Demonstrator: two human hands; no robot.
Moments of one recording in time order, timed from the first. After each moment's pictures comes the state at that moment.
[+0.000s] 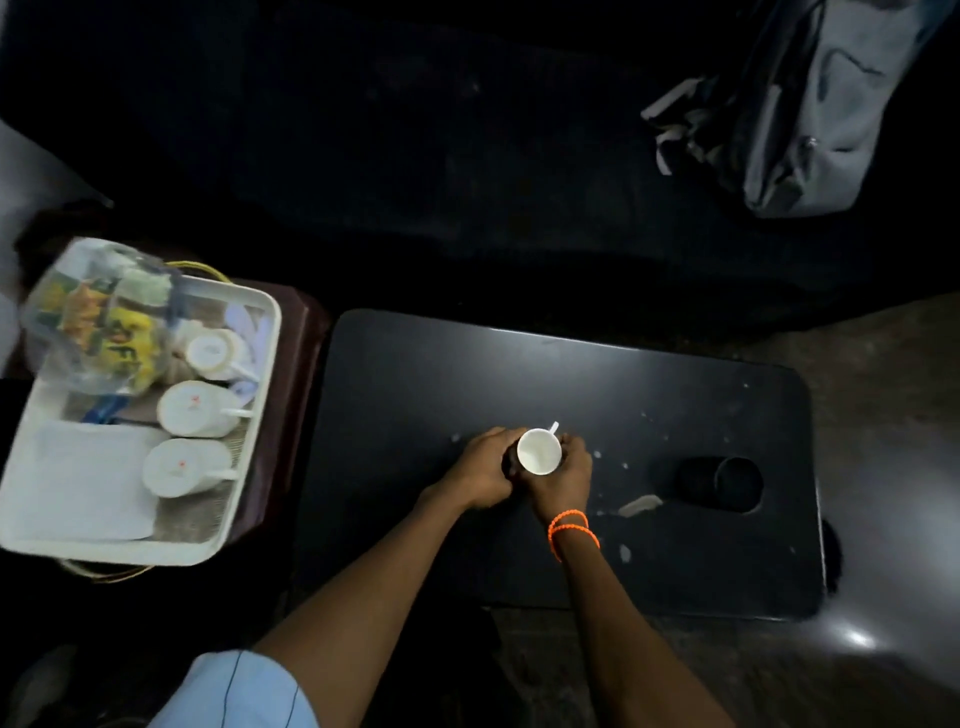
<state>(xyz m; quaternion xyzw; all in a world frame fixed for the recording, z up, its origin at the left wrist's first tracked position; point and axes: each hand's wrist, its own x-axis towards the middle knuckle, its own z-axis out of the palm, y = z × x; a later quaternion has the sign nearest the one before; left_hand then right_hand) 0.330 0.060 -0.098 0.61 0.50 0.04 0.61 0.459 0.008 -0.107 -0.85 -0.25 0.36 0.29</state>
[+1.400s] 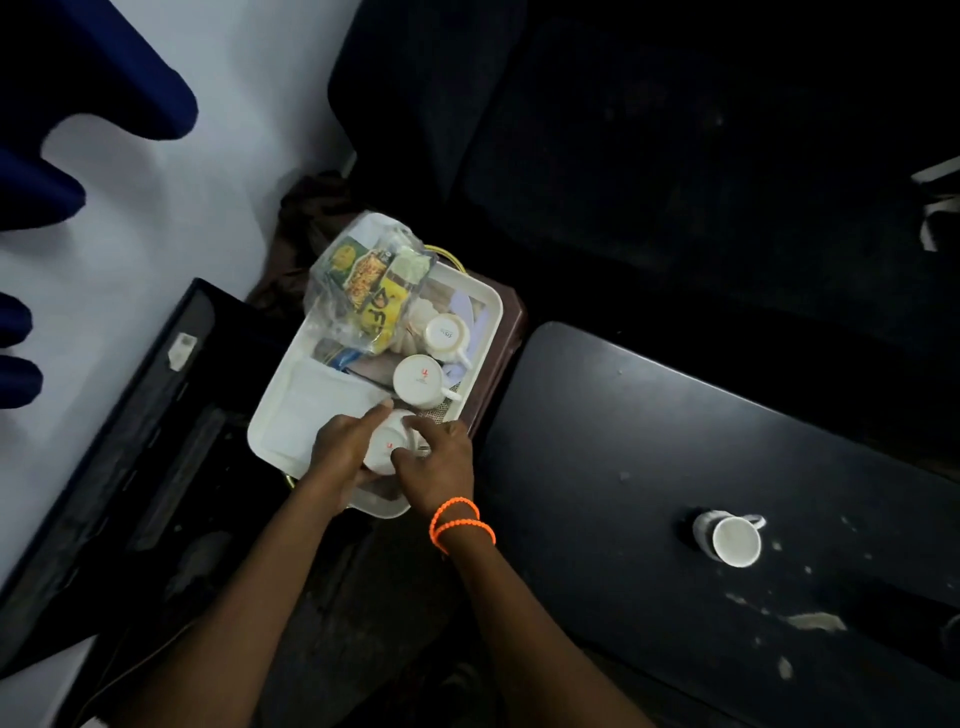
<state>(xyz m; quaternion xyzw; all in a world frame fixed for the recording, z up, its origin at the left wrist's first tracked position) -0.019 0.048 -0.063 0.05 0.80 0.28 0.53 0.113 0.045 -0.056 -0.65 -0.49 0.56 0.16</state>
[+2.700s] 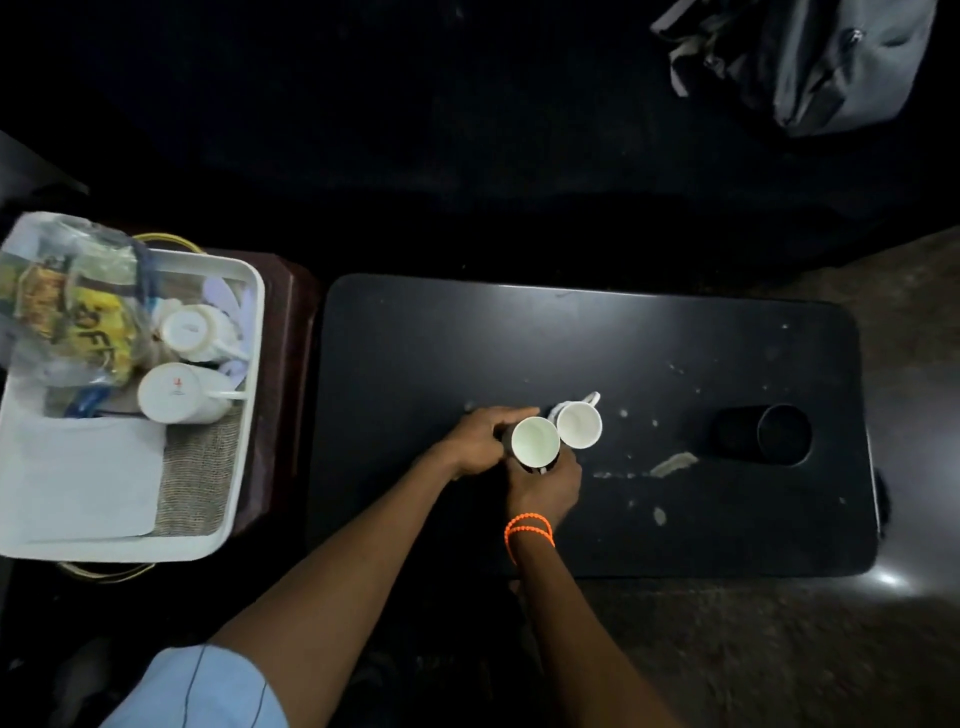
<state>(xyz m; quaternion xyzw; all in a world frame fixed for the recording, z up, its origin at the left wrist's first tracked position) 0.315 0.061 -0.129 0.54 0.49 -0.03 0.69 0.393 -0.030 -0.137 -0.88 -0.10 0.29 0.35</state>
